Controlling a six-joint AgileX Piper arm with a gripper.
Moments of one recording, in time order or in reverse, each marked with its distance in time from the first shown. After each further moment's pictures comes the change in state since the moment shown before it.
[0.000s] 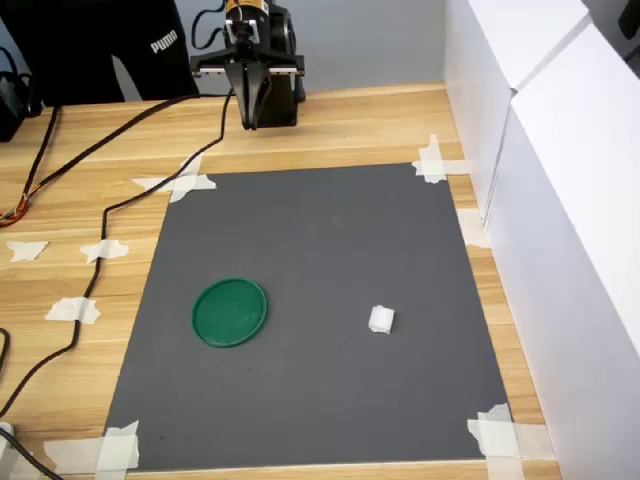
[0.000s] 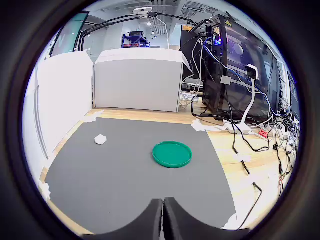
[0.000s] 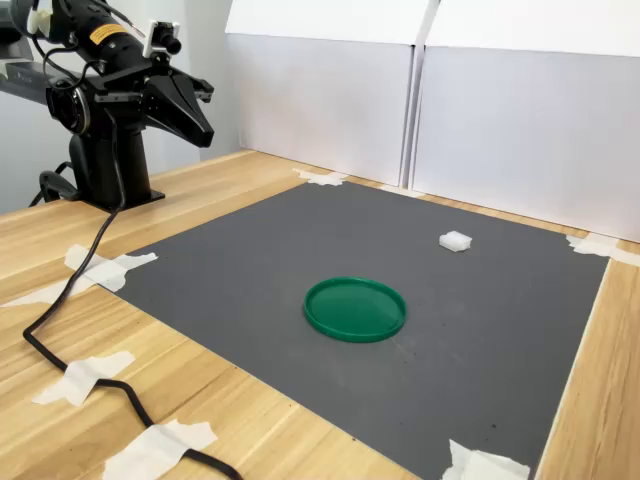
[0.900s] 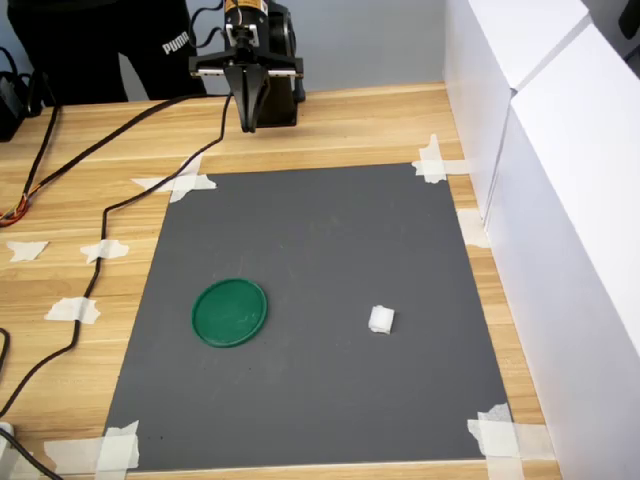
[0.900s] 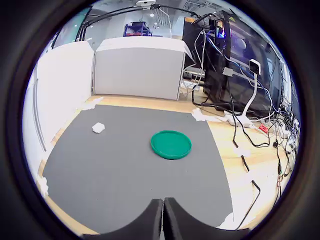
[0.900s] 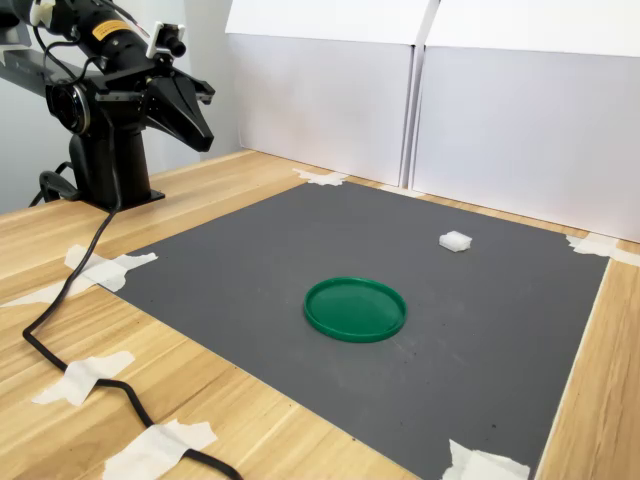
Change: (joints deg) arm 0.0 10.5 -4.4 -1.3 0.4 -0.4
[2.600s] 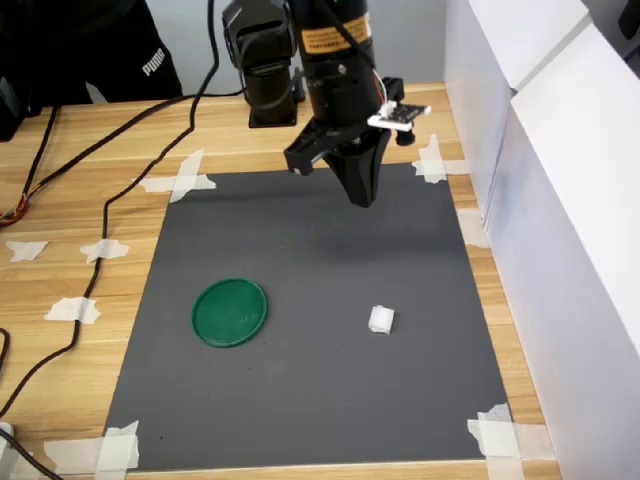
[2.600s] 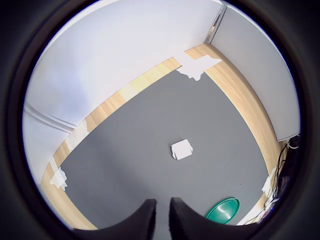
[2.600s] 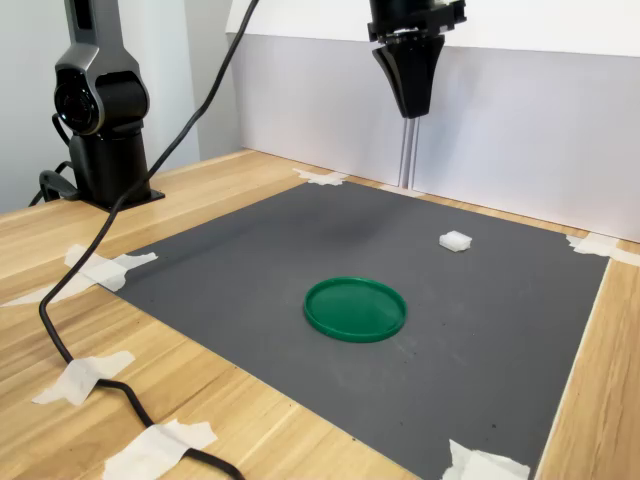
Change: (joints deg) arm 17.4 80.2 -72.9 9.4 36.9 -32.5
